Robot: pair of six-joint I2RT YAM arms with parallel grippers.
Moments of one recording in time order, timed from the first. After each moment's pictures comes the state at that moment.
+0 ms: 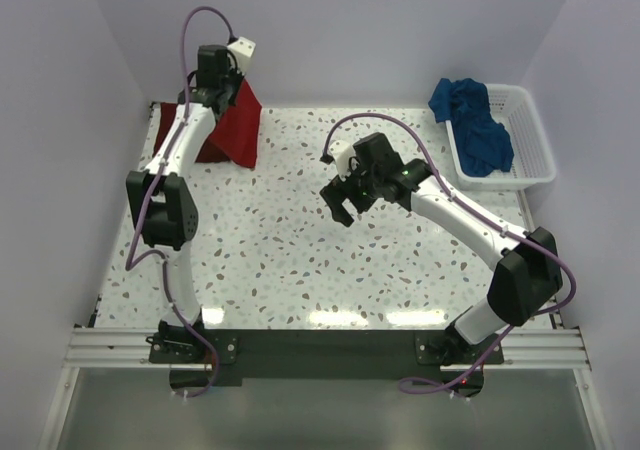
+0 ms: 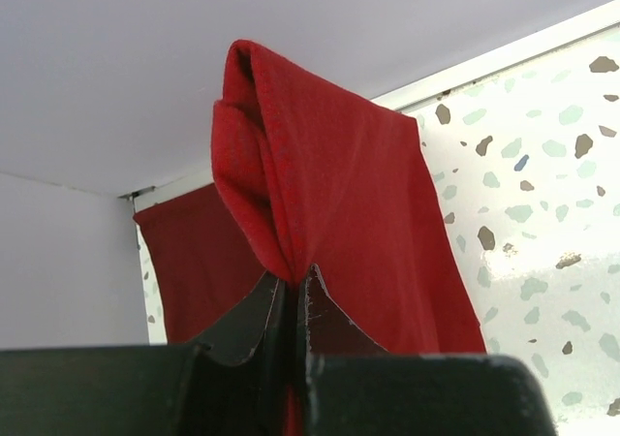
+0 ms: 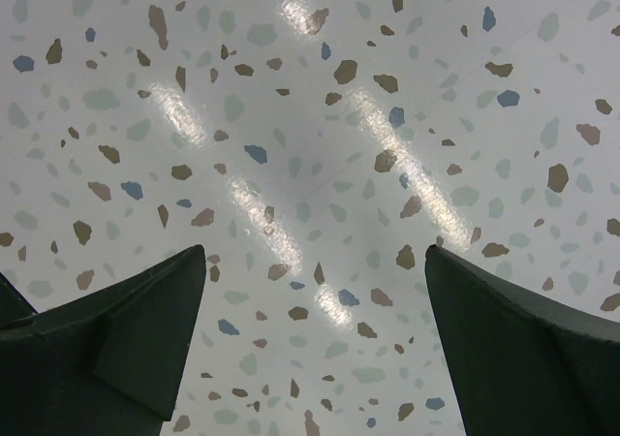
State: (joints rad) left arm -0.13 2.11 2.03 -0.41 -0.14 0.37; right arm 0.64 1.56 1.32 -0.64 -0.18 -0.18
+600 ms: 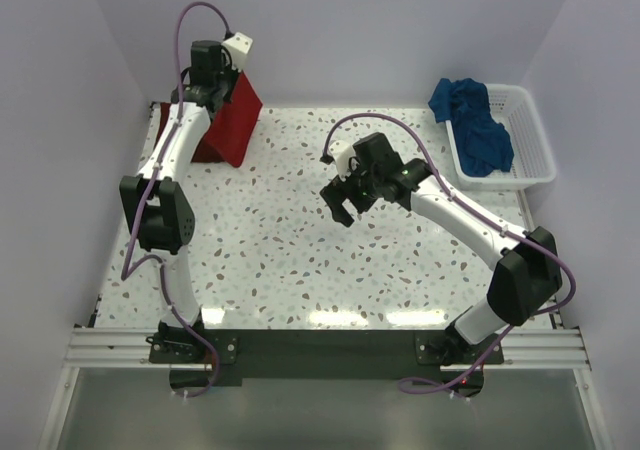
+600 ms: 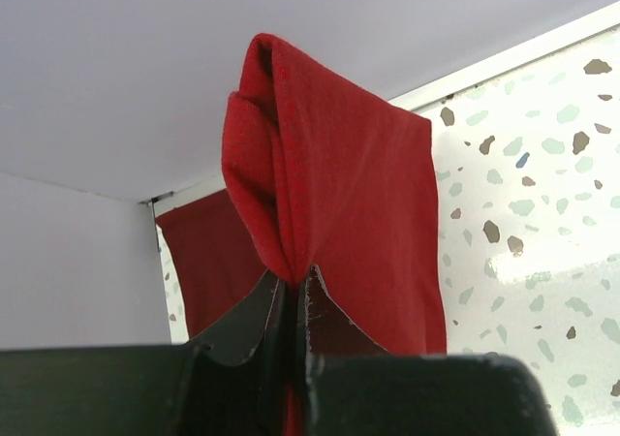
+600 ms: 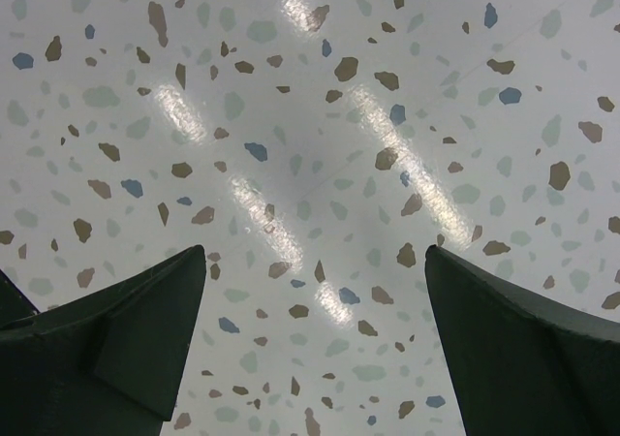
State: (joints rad) left arm -0.12 2.05 2.02 -0.43 -0.12 0.41; right arm 0.64 1.56 1.33 -0.65 -0.17 -0.18
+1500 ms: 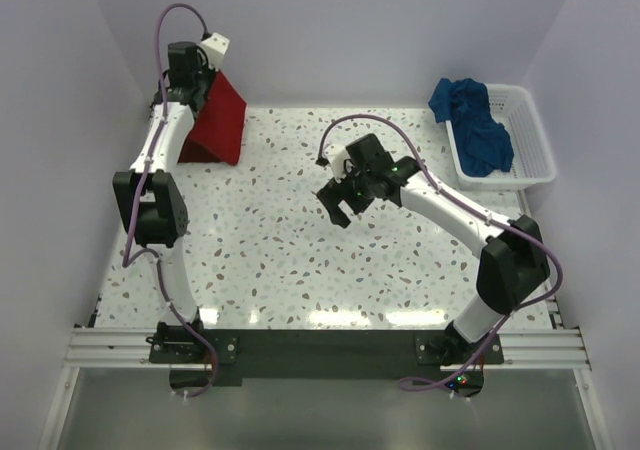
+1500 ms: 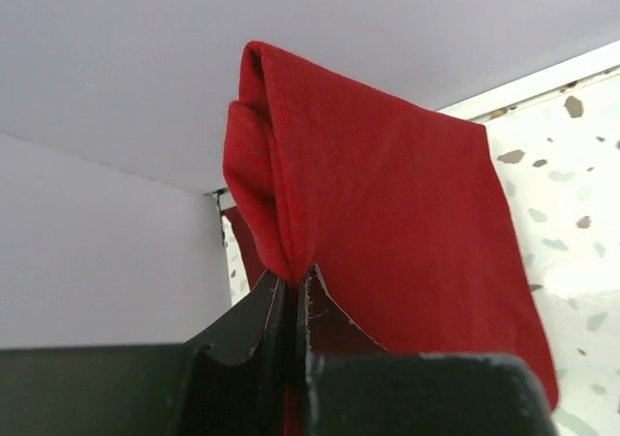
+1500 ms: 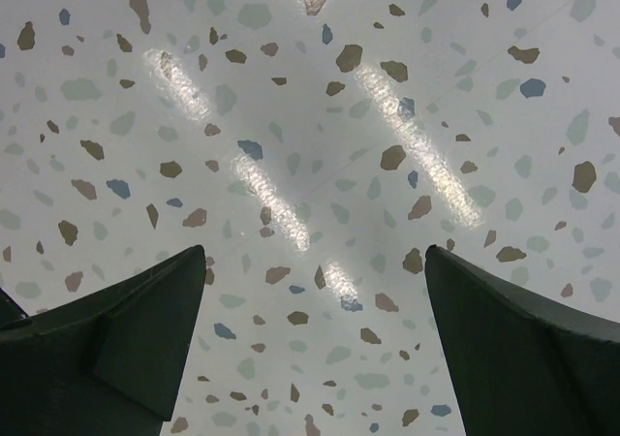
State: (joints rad) left arm -0.02 2.10 2.02 -0.35 -0.11 0.50; right arm 0.64 1.63 1.35 -0.65 -0.18 -0.18
